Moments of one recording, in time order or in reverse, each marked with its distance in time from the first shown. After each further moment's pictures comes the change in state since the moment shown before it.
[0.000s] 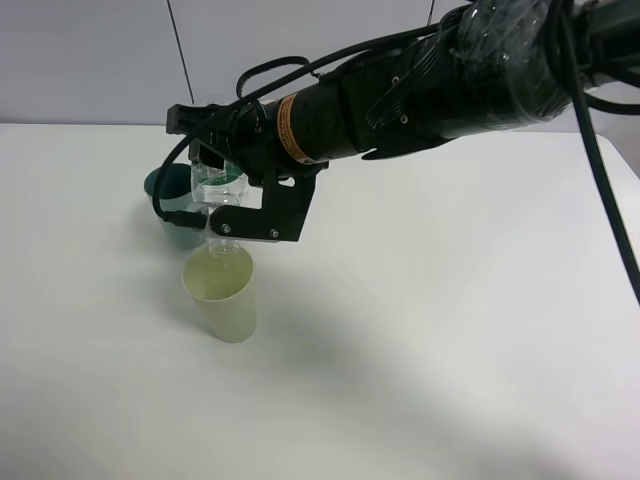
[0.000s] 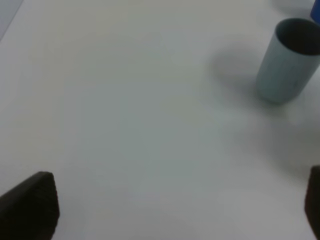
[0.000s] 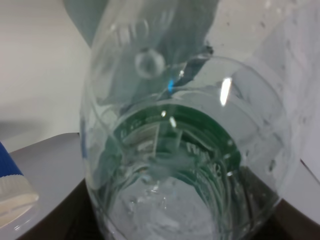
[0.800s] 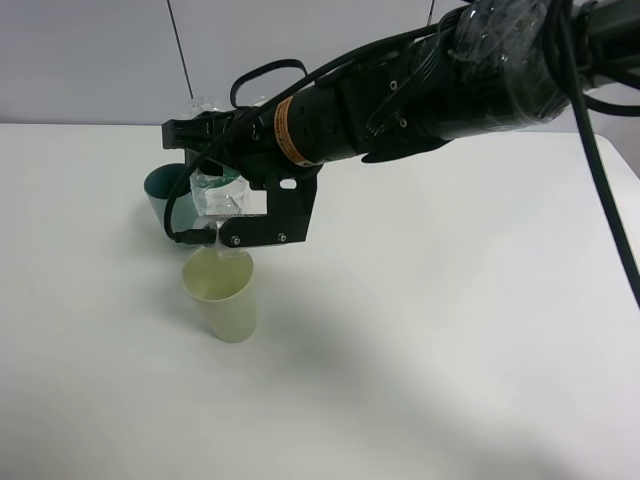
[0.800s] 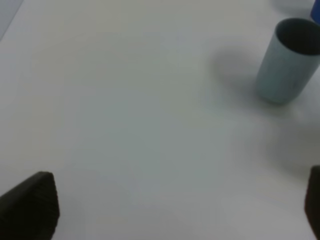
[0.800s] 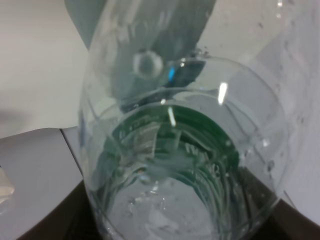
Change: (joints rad) left arm 0.000 0.000 0.000 0.000 0.000 0.000; right arm 0.005 0.000 0.000 -0.054 -0.007 -0.069
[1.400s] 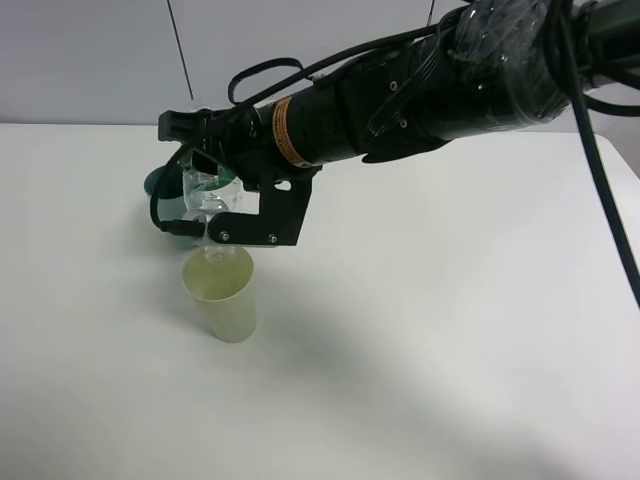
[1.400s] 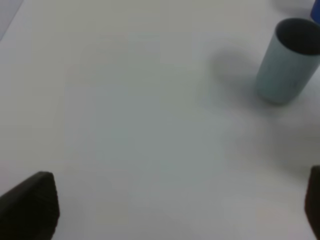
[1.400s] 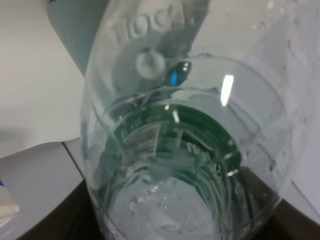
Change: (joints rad) left arm 0.000 0.000 0.000 0.000 0.000 0.000; right arm 0.000 0.000 0.000 -0.009 -0.028 0.112
